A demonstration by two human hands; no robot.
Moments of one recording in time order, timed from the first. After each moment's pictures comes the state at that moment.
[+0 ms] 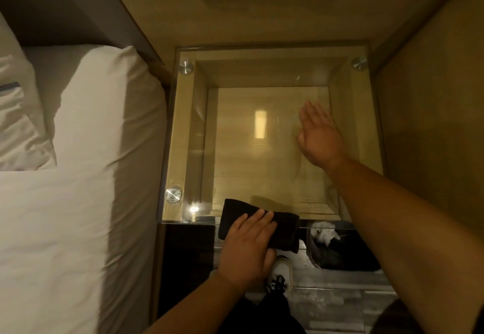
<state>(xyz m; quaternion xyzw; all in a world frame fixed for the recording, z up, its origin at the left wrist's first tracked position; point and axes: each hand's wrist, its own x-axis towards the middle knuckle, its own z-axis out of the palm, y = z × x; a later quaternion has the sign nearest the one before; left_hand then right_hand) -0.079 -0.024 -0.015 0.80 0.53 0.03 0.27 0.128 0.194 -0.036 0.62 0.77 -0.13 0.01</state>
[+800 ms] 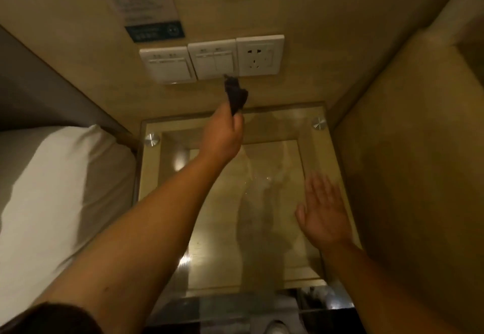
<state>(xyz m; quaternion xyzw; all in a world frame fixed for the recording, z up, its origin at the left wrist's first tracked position) -0.025 0.320 0.074 0.65 0.64 0.29 0.29 0.183 0.166 -0.037 0.72 0.69 -0.10 0.07</state>
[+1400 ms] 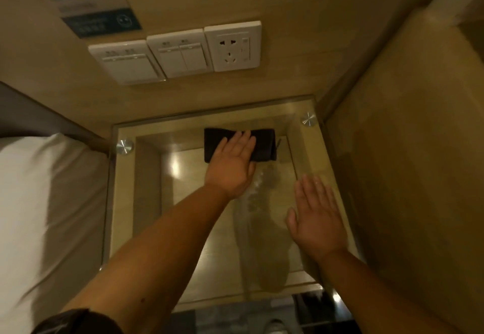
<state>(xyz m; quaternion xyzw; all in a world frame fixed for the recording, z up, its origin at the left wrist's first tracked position) 0.000 0.305 -0.033 0.85 0.51 -0.01 0.14 0.184 0.169 -0.041 0.71 0.69 -0.09 0.04</state>
